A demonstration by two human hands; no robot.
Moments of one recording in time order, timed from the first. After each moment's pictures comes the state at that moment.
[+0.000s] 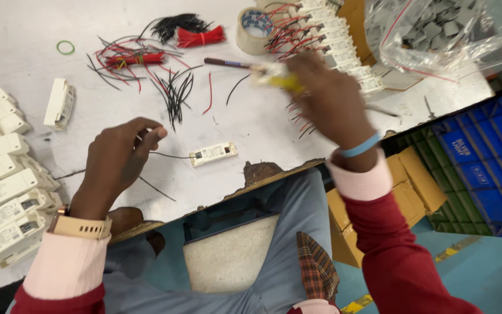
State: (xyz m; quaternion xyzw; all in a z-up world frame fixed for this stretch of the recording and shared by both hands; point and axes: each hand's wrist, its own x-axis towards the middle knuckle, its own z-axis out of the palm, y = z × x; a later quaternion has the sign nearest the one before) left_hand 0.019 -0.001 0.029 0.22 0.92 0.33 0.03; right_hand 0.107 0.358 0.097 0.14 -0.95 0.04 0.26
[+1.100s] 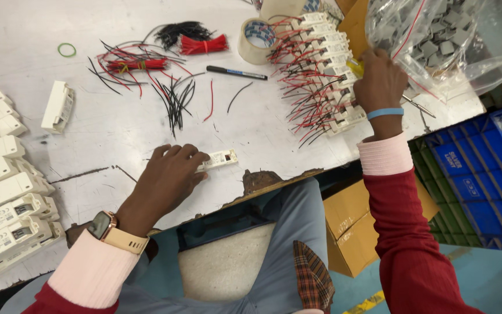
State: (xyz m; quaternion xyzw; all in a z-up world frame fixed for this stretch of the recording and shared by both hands) left_hand 0.050 0.042 -0.003 0.43 0.89 0.17 0.00; right_hand 0.064 0.514 0.045 -0.13 -0.96 -0.10 0.24
